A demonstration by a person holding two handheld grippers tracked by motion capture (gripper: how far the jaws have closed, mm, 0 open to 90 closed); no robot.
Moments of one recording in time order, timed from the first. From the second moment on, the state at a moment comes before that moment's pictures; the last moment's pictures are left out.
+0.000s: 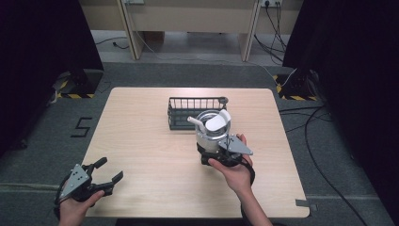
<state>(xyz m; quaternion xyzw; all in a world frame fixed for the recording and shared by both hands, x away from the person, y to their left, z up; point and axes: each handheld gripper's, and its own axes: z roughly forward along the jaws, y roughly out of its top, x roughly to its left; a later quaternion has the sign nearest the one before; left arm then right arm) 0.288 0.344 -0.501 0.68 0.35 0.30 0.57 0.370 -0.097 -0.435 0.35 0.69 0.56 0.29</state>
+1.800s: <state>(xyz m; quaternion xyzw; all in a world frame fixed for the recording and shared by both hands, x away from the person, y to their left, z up) 0.288 0.344 -0.501 0.67 0.36 0.29 0.58 0.492 -0.060 -0.364 0.38 0.66 0.57 0.32</state>
